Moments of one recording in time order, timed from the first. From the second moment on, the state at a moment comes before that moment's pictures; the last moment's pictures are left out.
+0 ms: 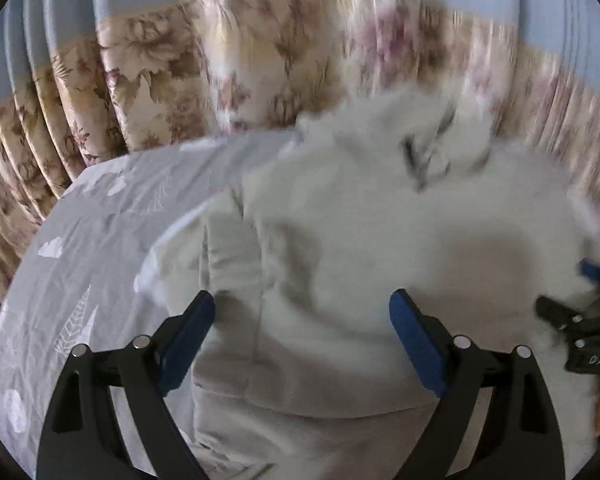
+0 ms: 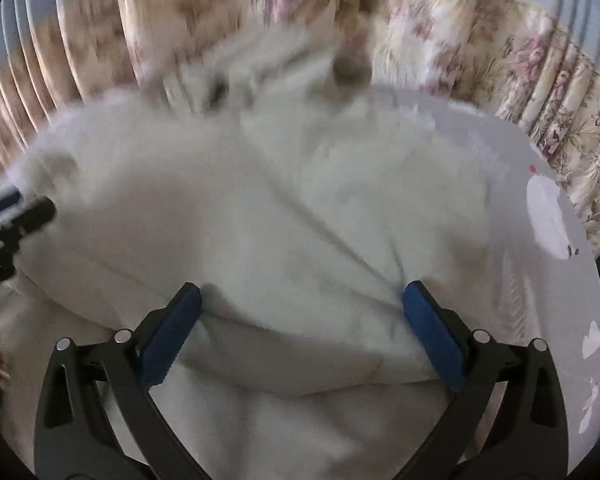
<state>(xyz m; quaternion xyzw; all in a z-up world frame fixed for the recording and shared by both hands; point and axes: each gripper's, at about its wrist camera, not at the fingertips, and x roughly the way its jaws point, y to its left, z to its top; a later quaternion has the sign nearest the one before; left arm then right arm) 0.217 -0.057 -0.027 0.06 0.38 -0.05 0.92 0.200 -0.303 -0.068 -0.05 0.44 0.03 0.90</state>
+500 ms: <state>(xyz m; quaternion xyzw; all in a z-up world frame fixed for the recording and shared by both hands) 0.284 -0.024 0.048 0.01 0.35 -0.05 0.94 0.275 -0.359 0.024 0.02 0.37 0.04 0.93</state>
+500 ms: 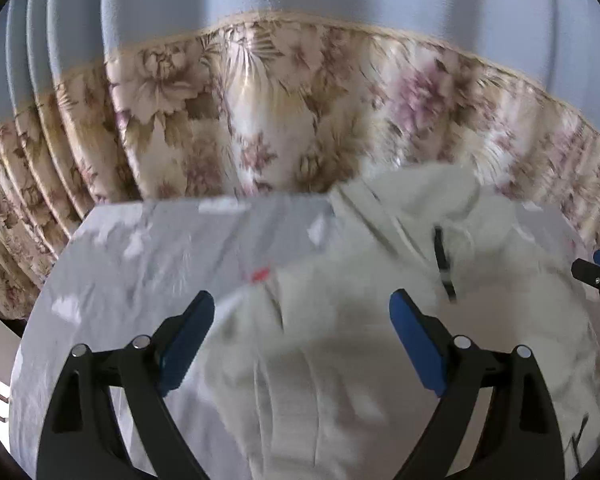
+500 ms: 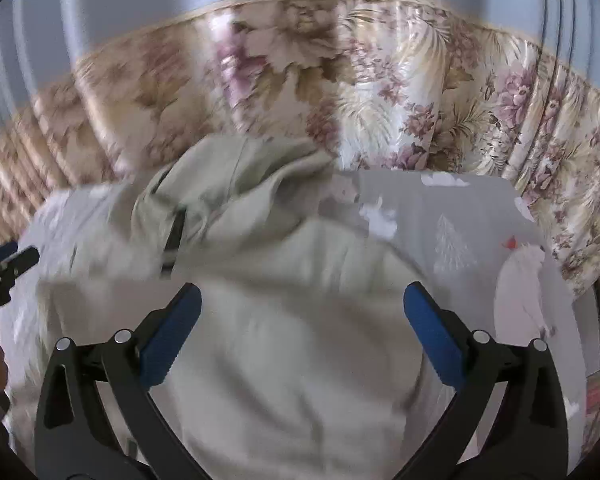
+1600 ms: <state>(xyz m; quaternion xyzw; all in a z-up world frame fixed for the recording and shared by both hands) 0.504 -0.090 -0.015 0.04 0.45 -0.09 0.89 0.503 -0.355 -0.031 0.11 0.49 0.05 0.86</state>
